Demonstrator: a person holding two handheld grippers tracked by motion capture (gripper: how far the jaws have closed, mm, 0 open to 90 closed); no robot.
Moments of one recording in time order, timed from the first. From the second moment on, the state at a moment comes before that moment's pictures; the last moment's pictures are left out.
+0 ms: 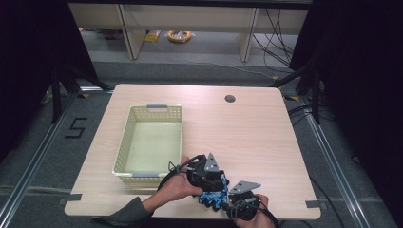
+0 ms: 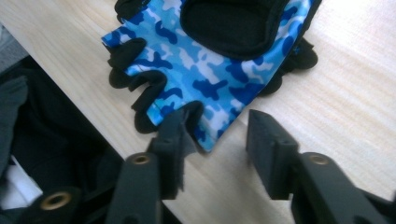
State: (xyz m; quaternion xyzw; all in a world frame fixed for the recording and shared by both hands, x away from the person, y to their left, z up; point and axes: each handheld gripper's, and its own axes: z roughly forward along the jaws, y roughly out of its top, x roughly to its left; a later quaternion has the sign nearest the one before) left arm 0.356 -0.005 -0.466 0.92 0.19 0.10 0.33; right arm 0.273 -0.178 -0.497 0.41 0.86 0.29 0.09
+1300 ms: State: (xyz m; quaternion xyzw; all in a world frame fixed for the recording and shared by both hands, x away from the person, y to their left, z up) left arm 0.352 0.019 -0.437 0.92 0.19 0.10 0.33; right arm 0.282 -0.204 -0.468 0.38 0.85 0.35 0.10
